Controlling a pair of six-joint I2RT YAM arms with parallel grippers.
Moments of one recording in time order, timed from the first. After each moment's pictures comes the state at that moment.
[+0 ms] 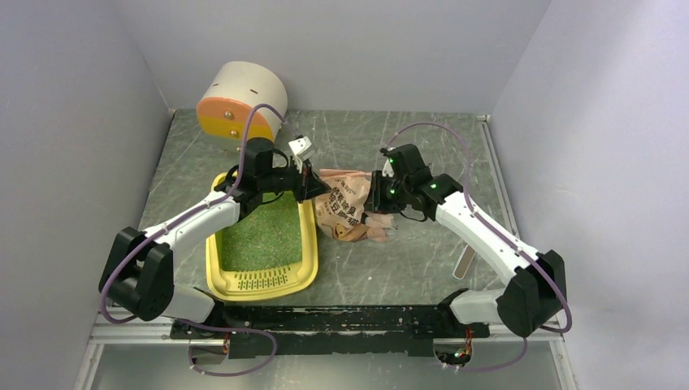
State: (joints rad) left arm -0.50 1.41 0.91 0.16 0.76 -0.07; right arm 0.55 1.29 1.09 -0.67 -0.15 0.46
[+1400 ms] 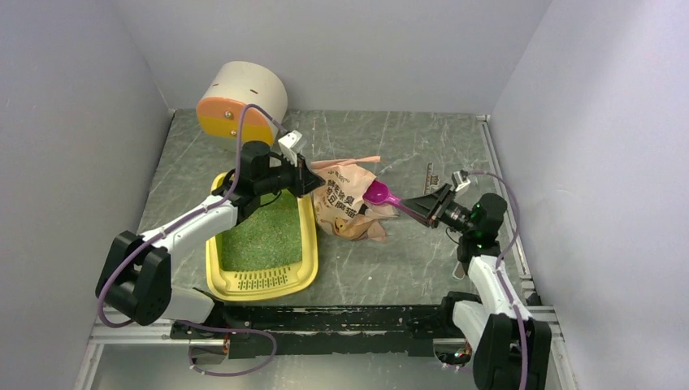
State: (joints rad) left arm -0.49 1.39 0.87 0.21 0.54 -0.24; right arm -0.12 0.95 0.33 0.49 -1.05 1.17
